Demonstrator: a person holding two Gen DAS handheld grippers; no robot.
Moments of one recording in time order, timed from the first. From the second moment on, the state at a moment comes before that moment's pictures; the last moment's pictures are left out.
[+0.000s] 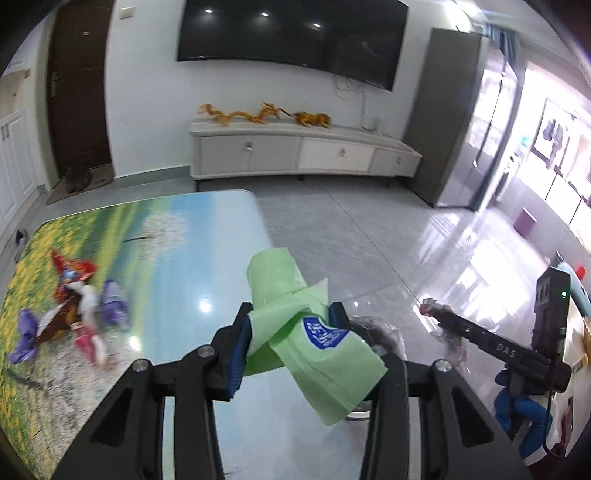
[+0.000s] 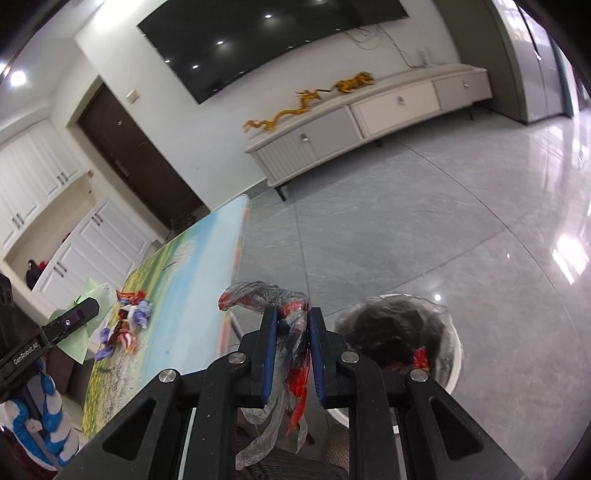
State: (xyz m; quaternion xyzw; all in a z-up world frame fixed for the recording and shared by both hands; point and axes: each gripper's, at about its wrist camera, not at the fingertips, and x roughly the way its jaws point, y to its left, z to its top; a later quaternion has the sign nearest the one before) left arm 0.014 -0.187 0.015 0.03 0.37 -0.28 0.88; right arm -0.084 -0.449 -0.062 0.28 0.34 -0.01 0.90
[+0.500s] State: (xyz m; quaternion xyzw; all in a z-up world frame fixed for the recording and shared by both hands) left arm 0.031 -0.327 -0.060 0.09 0.45 -0.34 0.82; right arm -0.069 -0.512 -0.143 0.33 0.40 -0.07 0.85
